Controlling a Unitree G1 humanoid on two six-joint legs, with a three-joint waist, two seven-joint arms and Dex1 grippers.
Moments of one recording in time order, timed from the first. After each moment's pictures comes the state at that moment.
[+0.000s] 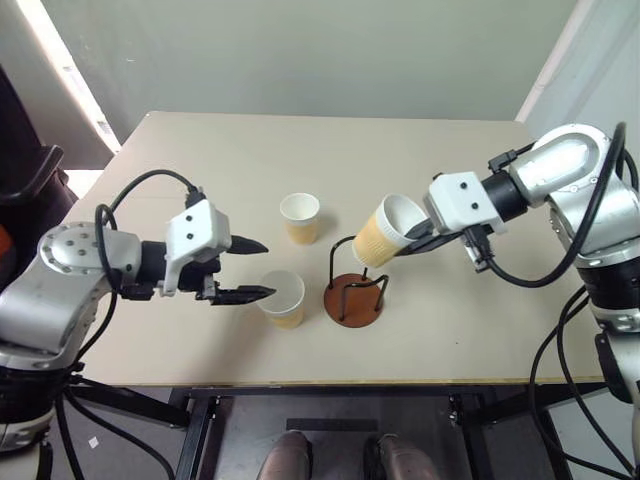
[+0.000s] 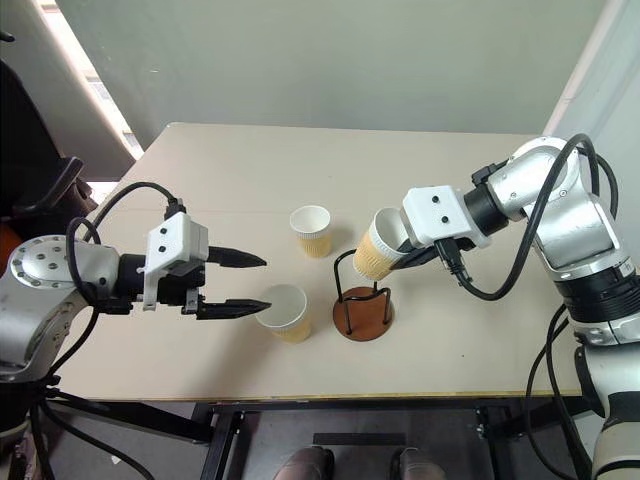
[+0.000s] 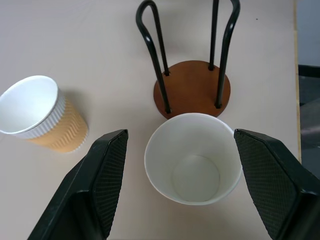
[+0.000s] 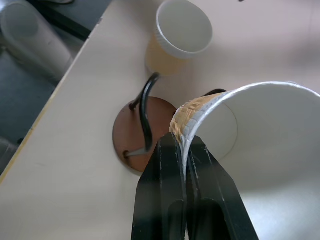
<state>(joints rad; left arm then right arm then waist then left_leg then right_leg) -0.43 1.05 0.09 -0.34 -0.49 0.59 -1.17 -1.04 -0.82 0.33 -0.05 0.18 0.25 1.60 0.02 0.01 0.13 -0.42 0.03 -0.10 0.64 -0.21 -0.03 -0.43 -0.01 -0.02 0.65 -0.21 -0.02</state>
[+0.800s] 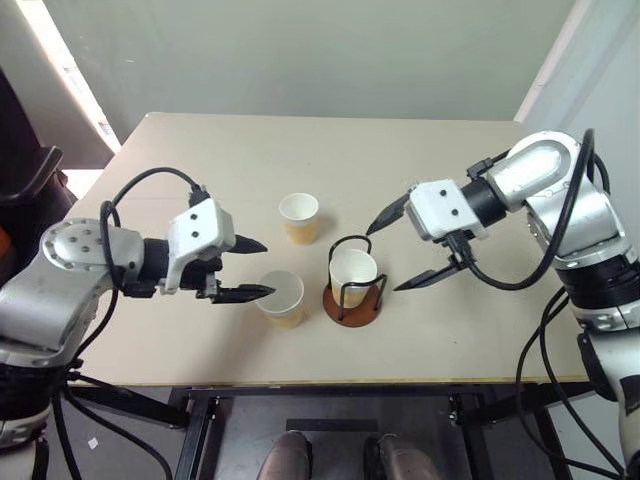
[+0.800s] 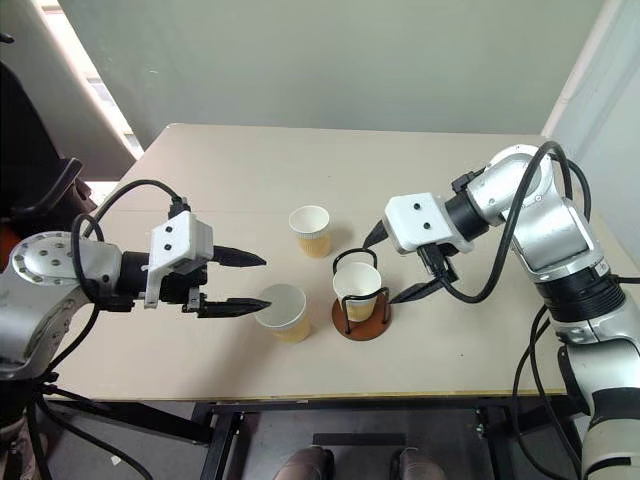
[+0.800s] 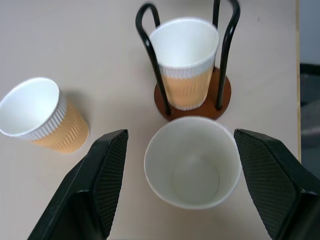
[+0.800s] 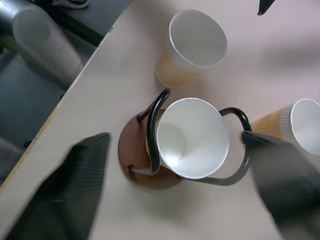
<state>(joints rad) -0.48 1.08 0.01 -0.30 -0.44 0.59 -1.17 -1.04 -0.75 0.32 -0.04 0.21 0.30 1.59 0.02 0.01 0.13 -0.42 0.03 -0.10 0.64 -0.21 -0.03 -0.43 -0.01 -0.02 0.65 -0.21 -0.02</state>
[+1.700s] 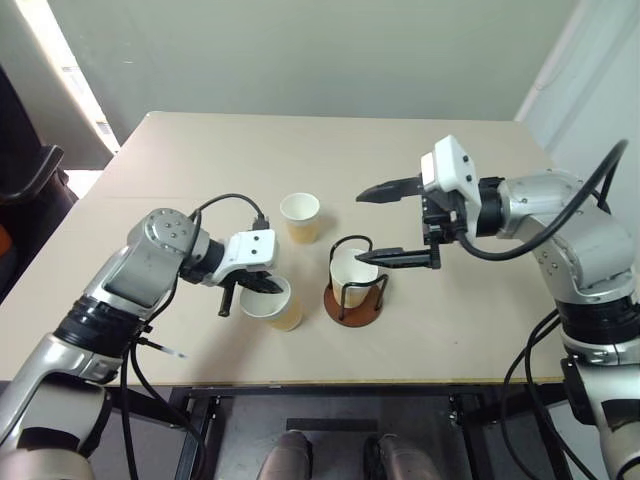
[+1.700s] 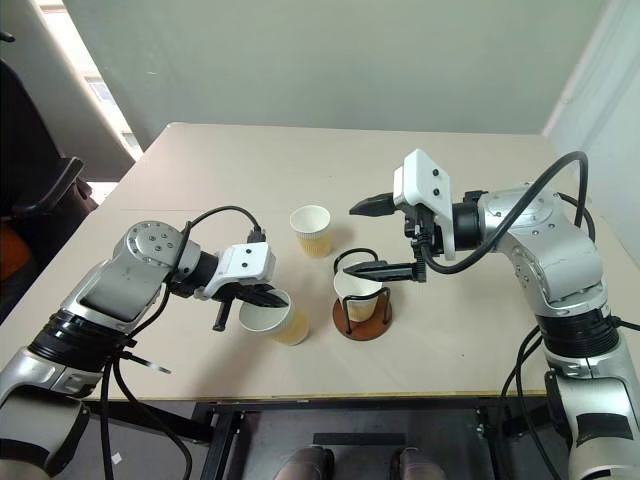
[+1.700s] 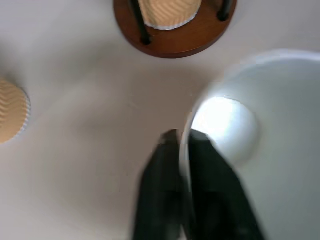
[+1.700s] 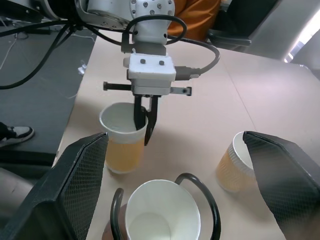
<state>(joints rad) -0.75 0.91 -0.36 0.10 -0.08 0.33 -1.39 -0.86 -0.67 0.14 -0.26 0.44 0.65 1.19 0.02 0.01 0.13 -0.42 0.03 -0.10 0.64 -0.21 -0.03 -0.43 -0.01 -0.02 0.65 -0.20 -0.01</state>
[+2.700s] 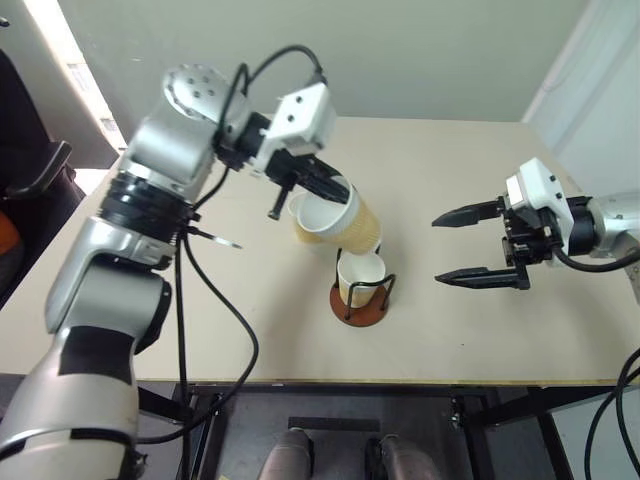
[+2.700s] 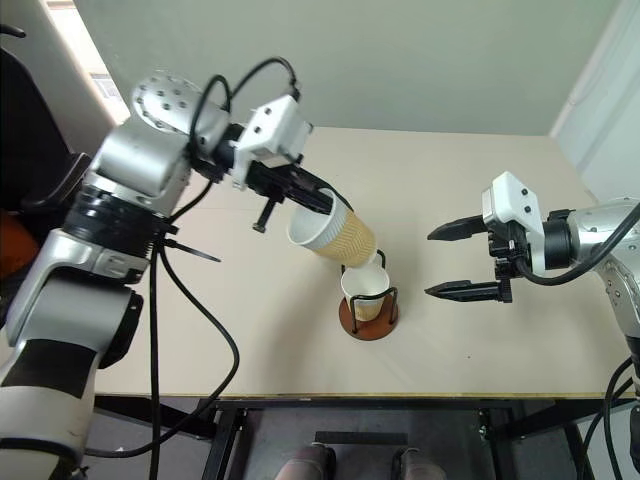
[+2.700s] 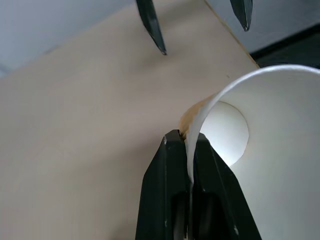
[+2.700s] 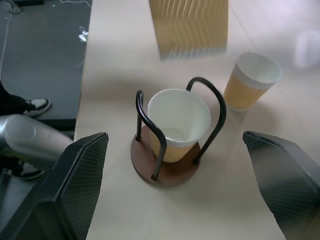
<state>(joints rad) -1.38 0.66 -0.49 0.50 -0.36 0.12 -1.57 -0.65 -1.00 -0.01 -0.24 0.54 0.62 1.33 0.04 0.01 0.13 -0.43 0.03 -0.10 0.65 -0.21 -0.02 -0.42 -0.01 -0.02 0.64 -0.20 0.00</state>
